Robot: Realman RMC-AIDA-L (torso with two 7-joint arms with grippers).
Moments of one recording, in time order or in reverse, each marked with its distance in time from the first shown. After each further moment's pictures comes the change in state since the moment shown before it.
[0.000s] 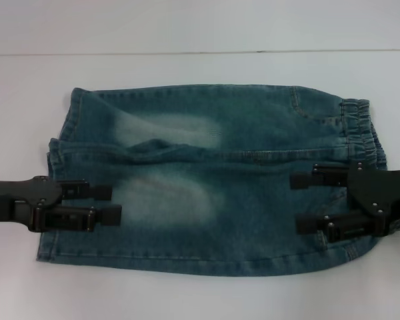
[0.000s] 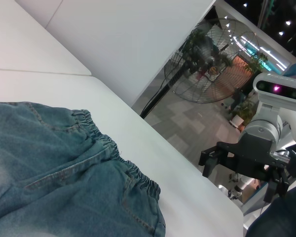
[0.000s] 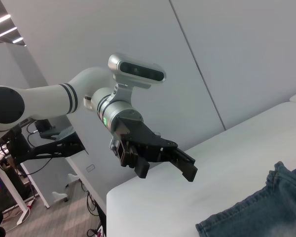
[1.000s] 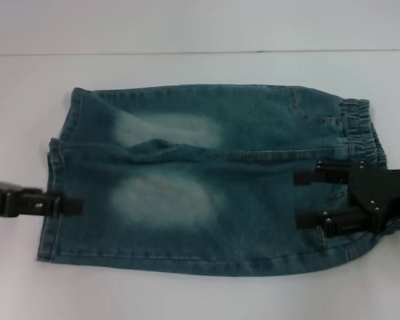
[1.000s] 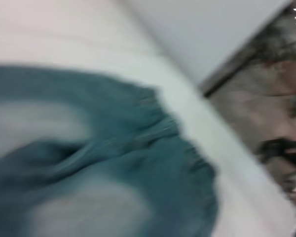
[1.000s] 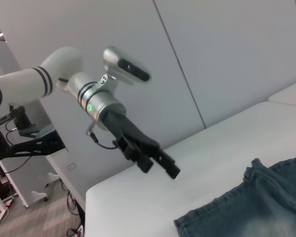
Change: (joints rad) left arm 0.005 0.038 -0.006 0.125 0.133 -0.050 -0.262; right arm -0.014 0.001 -0.001 0.000 -0.002 0.048 -0.024
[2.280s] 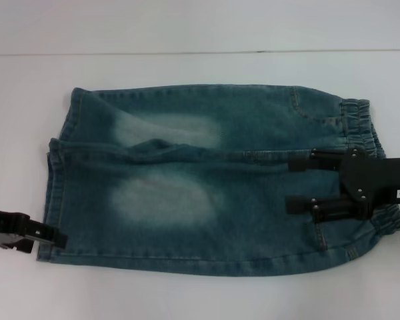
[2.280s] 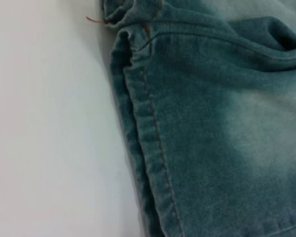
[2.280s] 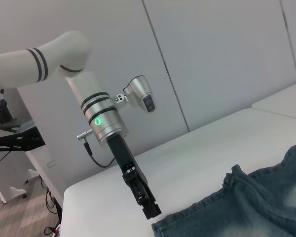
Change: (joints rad) left arm -0.117 -0.004 0.088 -0.098 0.422 -0.232 -0.329; right arm 0.016 0.011 0.001 0.001 0.001 0.065 -0.043
